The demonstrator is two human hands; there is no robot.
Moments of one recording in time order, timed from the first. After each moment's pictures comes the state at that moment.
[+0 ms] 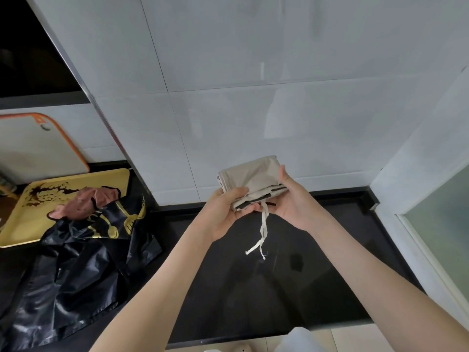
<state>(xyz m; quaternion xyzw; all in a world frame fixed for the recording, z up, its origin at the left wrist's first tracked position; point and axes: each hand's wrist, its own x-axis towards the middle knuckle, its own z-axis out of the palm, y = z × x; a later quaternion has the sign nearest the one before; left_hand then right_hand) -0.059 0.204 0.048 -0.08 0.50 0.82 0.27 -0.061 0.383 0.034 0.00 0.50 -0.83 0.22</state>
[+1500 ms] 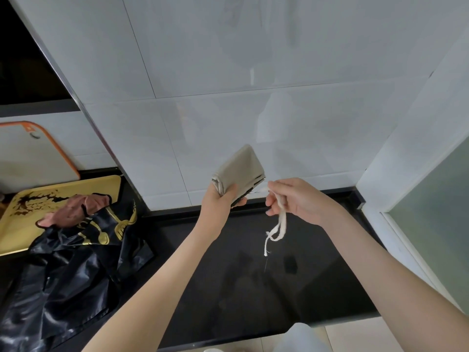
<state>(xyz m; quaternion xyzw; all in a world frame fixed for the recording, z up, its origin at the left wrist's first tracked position) -0.061 0.226 0.029 0.03 0.67 0.74 0.08 -0.042 0.418 0.063 0.02 0.68 -0.70 0.20</state>
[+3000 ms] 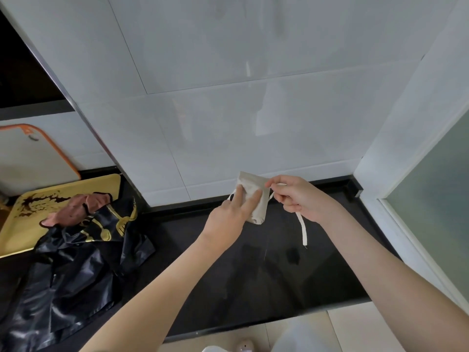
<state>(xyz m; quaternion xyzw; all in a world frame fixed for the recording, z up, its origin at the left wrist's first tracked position) -0.045 0.228 -0.016 0.34 0.92 -0.02 -0.19 -0.039 0.433 0.034 0.08 0.70 -0.69 0.17</state>
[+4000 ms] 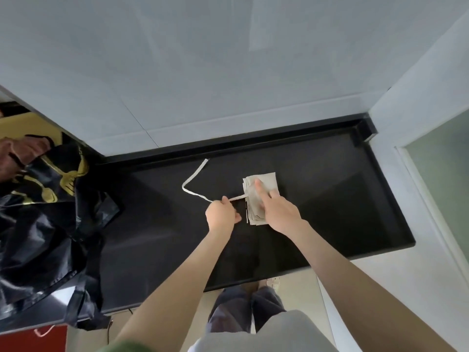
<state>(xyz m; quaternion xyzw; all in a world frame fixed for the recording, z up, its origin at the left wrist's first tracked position) -0.041 0.276 -0.163 -0.38 0.68 0.58 0.26 -0.010 0.423 -0.172 0.04 0.96 -0.15 0.25</state>
